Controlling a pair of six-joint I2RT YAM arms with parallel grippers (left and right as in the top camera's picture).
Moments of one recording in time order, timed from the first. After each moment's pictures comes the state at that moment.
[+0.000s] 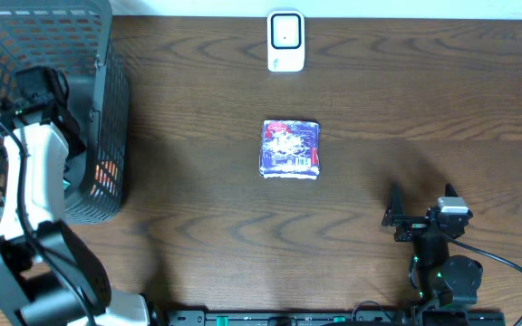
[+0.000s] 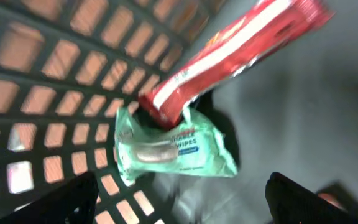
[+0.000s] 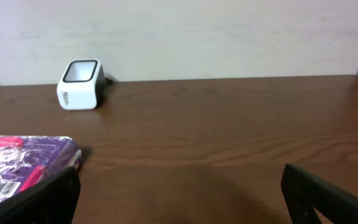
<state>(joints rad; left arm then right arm) 0.35 1.69 1.31 -0.90 -0.57 -0.28 -0.03 0.01 0.01 -0.07 -0.03 0.05</state>
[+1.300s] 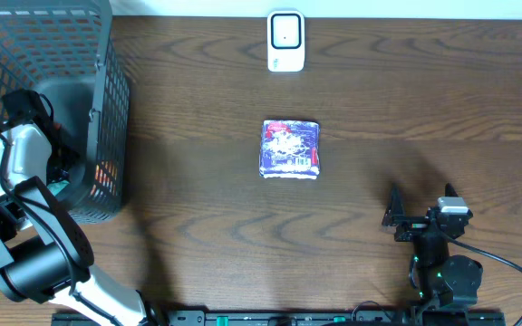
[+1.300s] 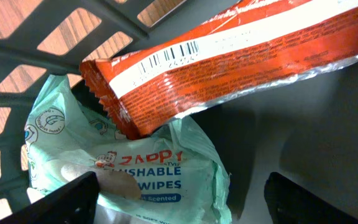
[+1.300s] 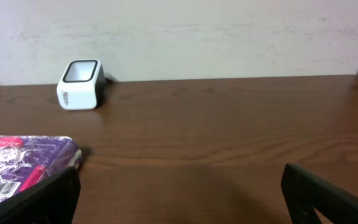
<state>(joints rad) 0.49 1.87 1.28 -0.79 -0.40 -0.50 -0.03 0.01 0.01 -0.07 -0.03 0.05</state>
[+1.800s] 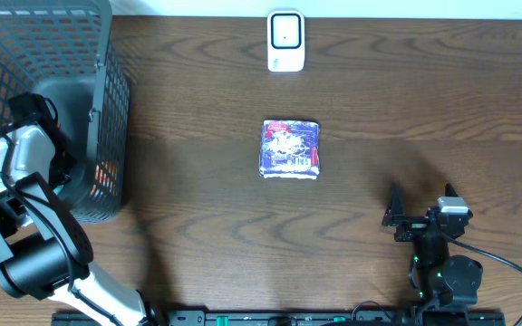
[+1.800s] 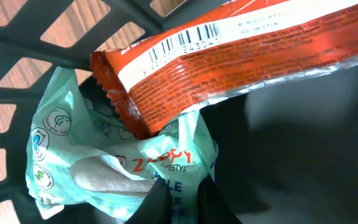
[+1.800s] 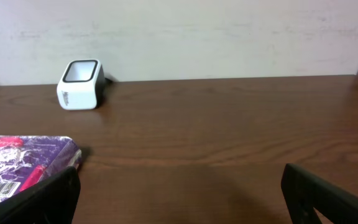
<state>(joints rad) 0.48 1.90 1.26 -0.79 -0.45 -0.51 -0.03 0.01 0.01 -0.07 -0.03 0.05</state>
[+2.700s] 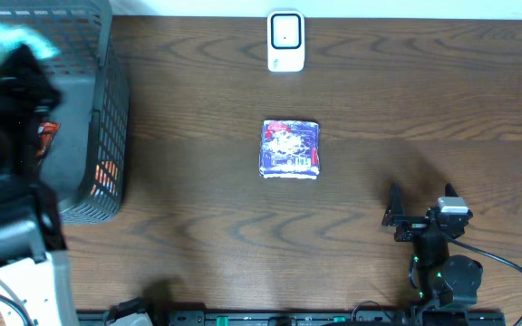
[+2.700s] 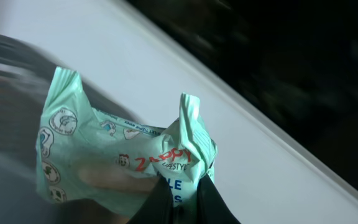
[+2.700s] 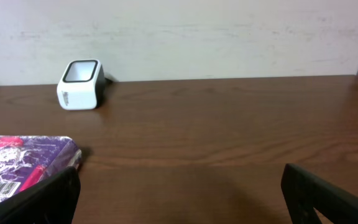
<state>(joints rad) 0.29 1.04 1.25 -0.30 0.27 -0.63 -0.03 0.01 0.01 -0.07 -0.03 0.05</state>
